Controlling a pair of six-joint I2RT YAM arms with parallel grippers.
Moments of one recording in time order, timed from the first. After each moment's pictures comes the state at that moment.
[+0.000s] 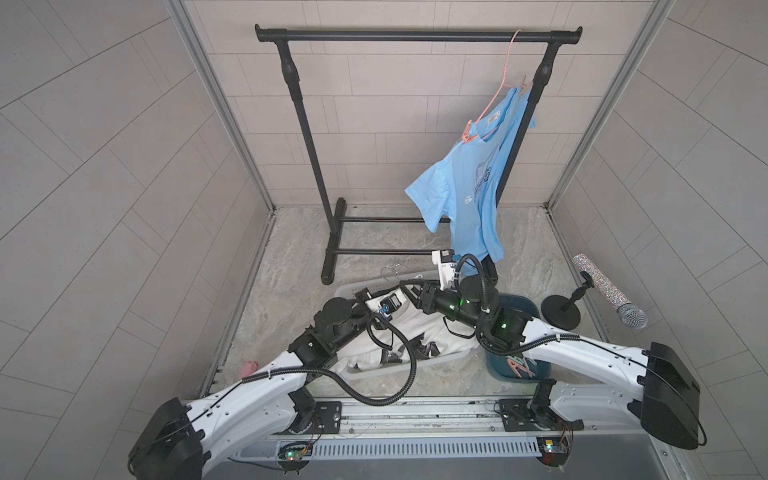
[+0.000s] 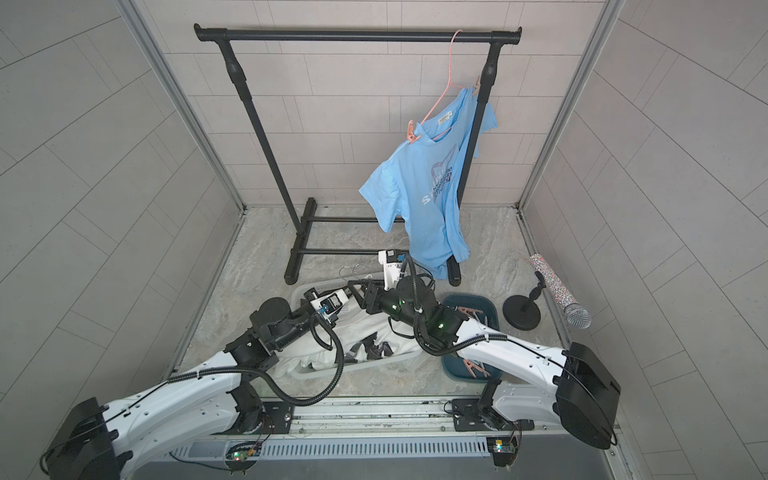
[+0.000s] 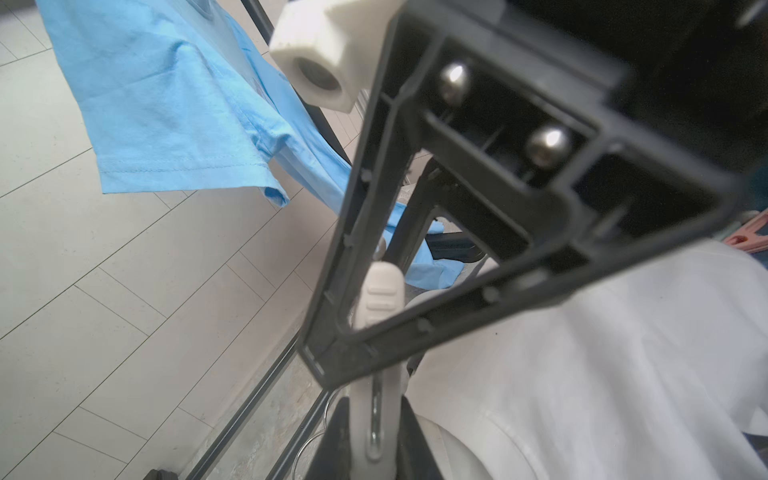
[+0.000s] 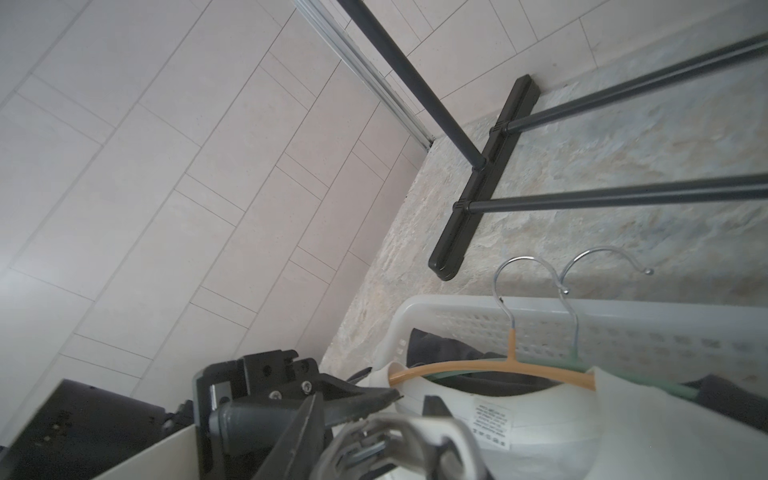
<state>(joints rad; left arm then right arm) -0.78 0.87 0.41 0.39 0.08 0.56 0.90 1.20 0.75 0.29 -0.02 0.84</state>
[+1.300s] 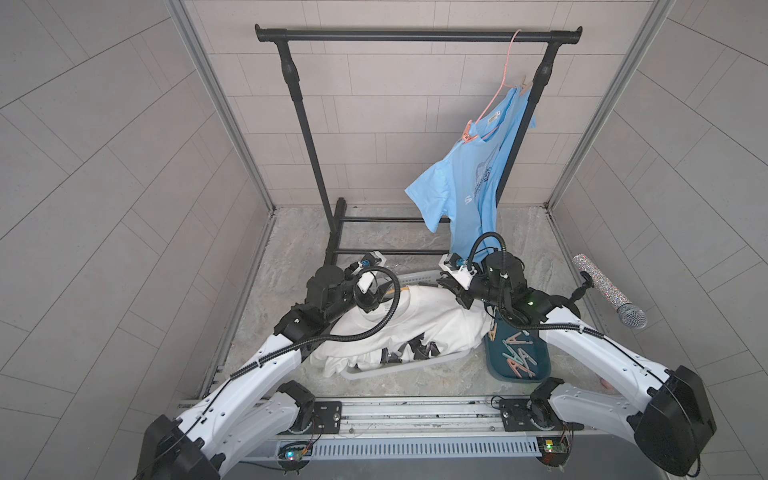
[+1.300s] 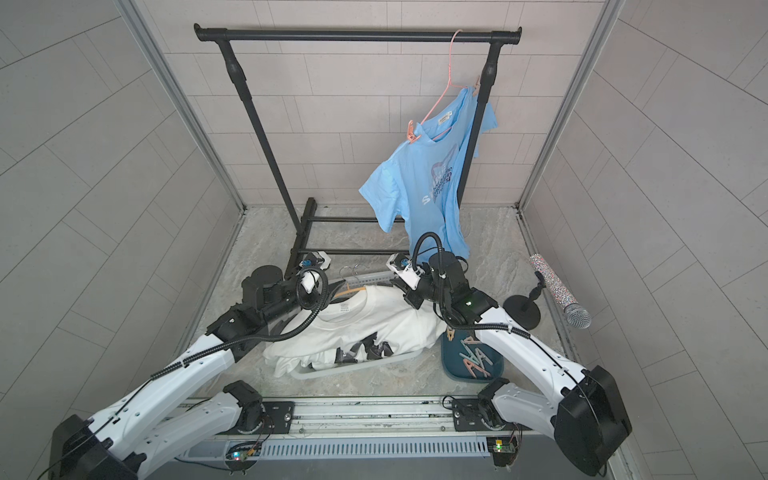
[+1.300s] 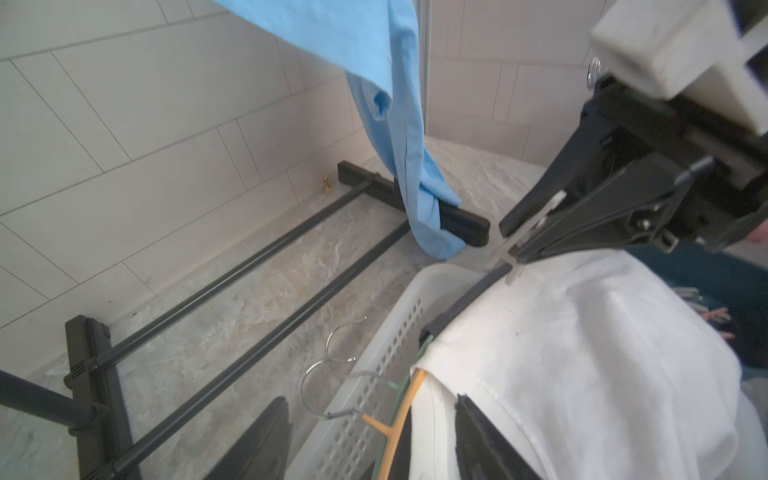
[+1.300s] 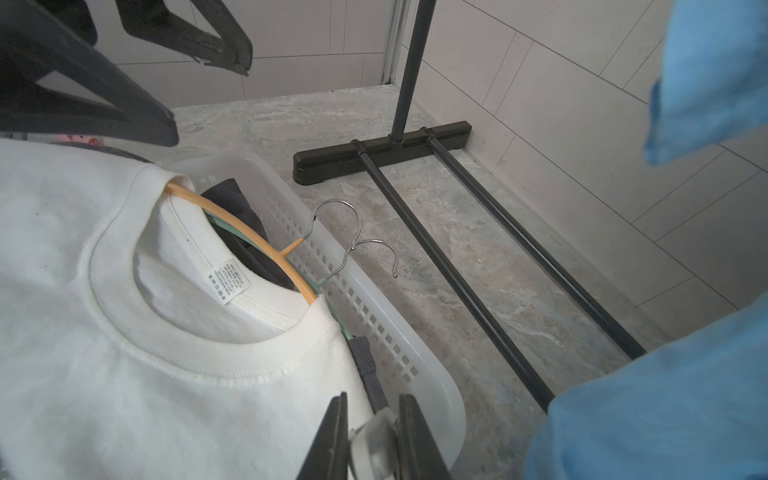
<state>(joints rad) -0.55 0.93 0.70 -0.12 0.21 0.21 0.53 1.12 0.79 -0.13 -0.32 -0.38</state>
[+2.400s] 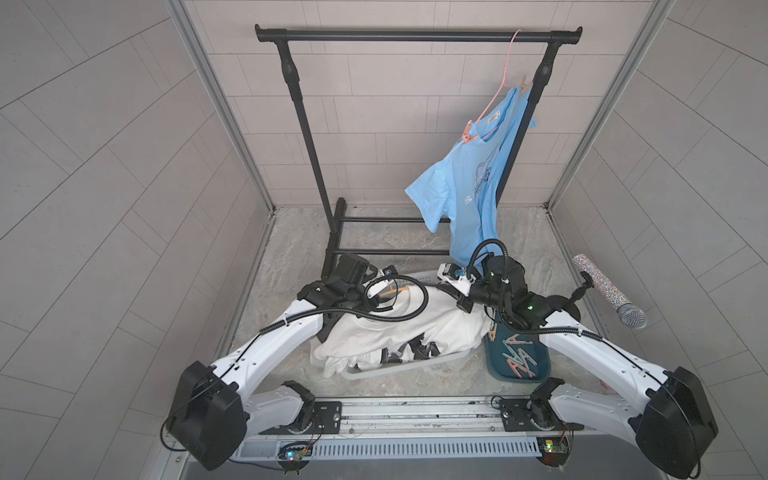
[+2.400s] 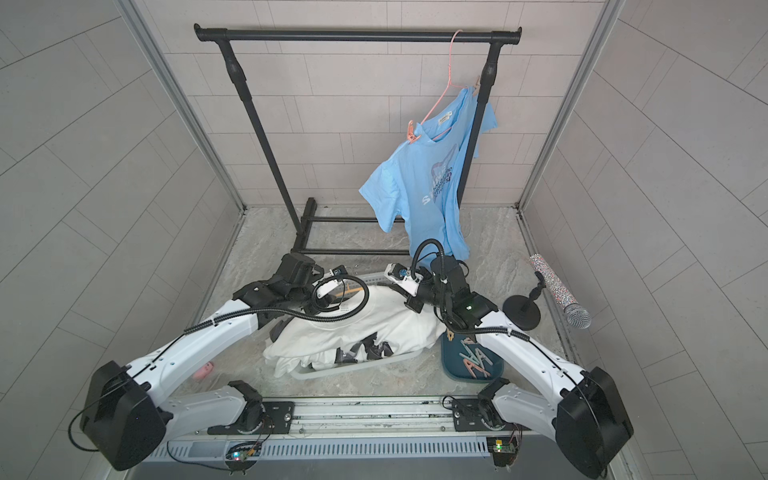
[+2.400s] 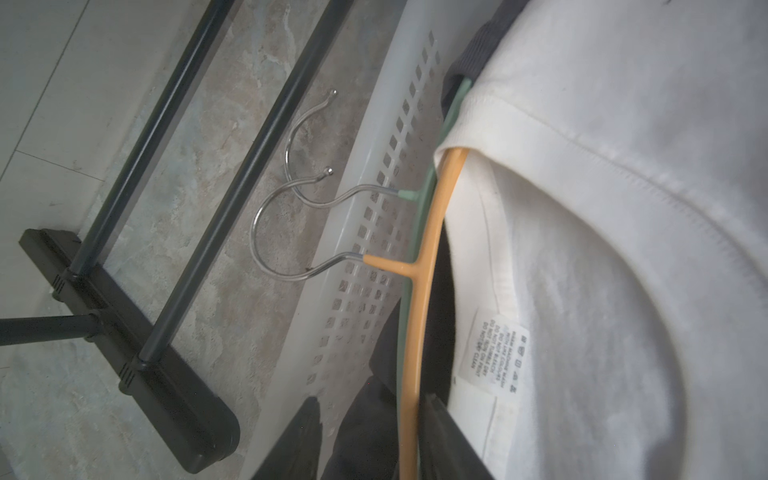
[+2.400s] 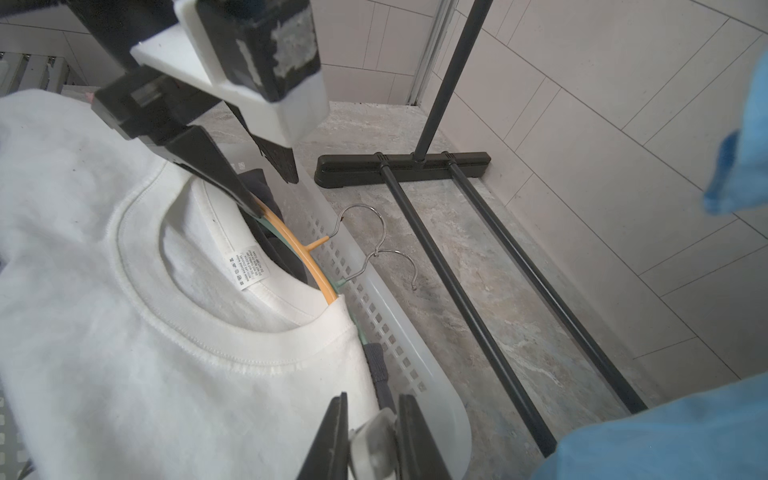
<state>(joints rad) -0.54 1.22 0.89 -0.55 0.08 0.56 0.53 1.11 0.73 -0.05 -0.39 -0.48</state>
